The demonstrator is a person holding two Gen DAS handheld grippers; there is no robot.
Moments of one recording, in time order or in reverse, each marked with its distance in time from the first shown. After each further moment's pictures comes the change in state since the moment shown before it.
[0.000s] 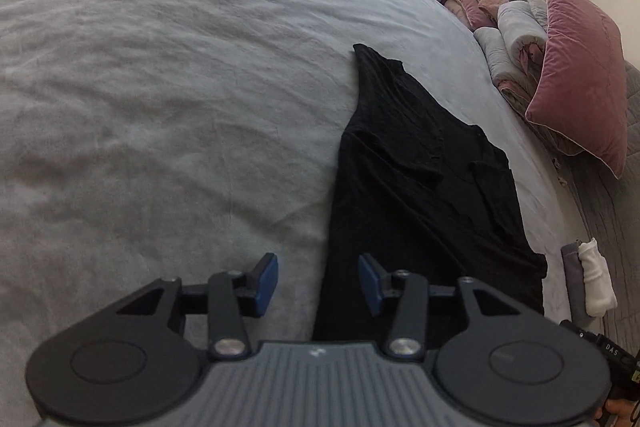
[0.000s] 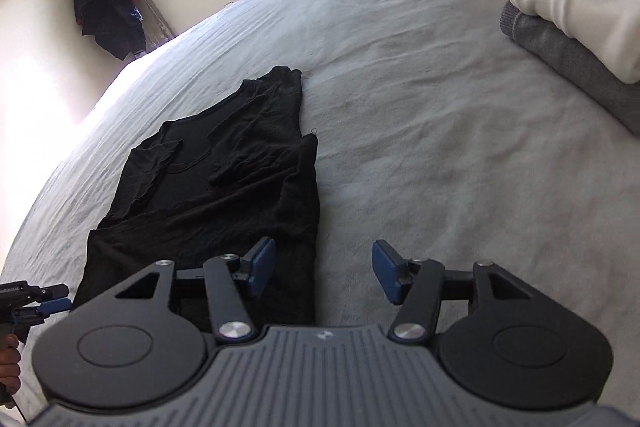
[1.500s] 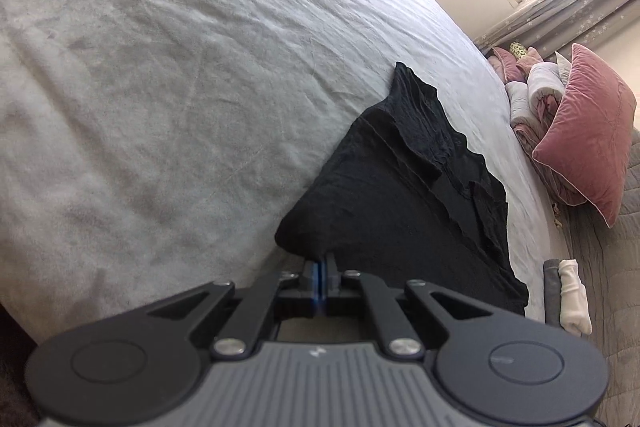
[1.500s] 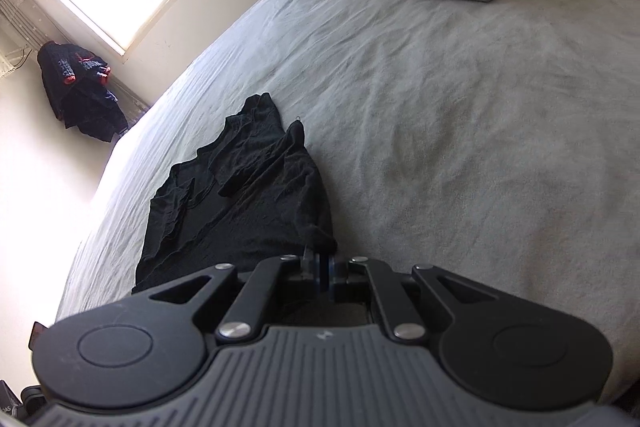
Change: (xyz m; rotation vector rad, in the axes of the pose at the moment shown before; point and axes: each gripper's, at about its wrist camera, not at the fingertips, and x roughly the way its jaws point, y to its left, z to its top) left arm -0.087 -0.001 -0.152 -0.192 -0.123 0.052; right arm -0.099 0.000 -0.119 0.292 -0.121 -0.004
